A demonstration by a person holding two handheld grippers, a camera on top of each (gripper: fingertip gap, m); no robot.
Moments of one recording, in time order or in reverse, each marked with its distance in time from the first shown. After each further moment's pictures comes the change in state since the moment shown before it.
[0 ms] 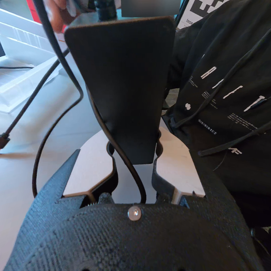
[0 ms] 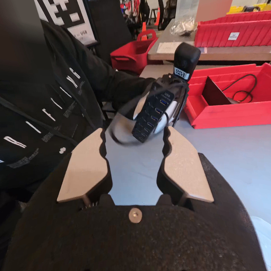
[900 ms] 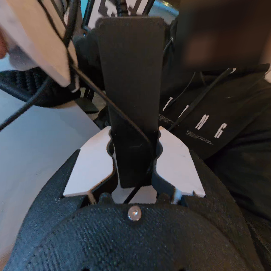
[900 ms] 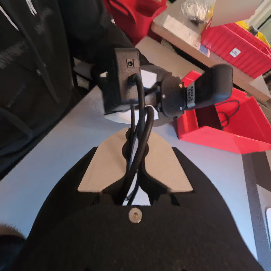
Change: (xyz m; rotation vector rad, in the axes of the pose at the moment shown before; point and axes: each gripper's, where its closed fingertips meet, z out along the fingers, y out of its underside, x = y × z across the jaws) left arm 0.080 -0.002 0.009 0.019 0.600 -0.132; right arm 0.001 0.029 0.080 -0.198 0.099 -0.419
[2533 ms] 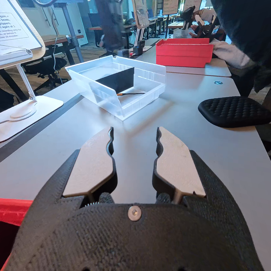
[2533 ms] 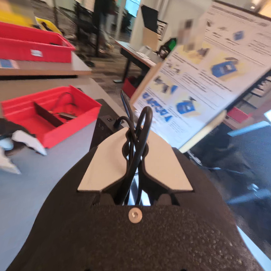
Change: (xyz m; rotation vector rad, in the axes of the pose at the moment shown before) left arm -0.100 -0.051 -0.127 0.140 -1.322 0.317; right arm 0.212 -0.035 -0.266 -0.126 1.005 0.397
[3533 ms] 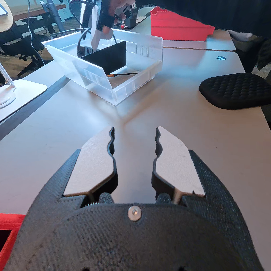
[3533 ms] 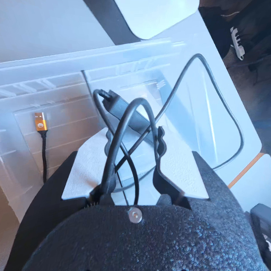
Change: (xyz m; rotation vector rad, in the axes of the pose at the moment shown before) left arm 0.008 0.030 0.015 -0.129 0.044 0.020; right arm 0.055 0.303 0.072 -0.817 -0.120 0.021
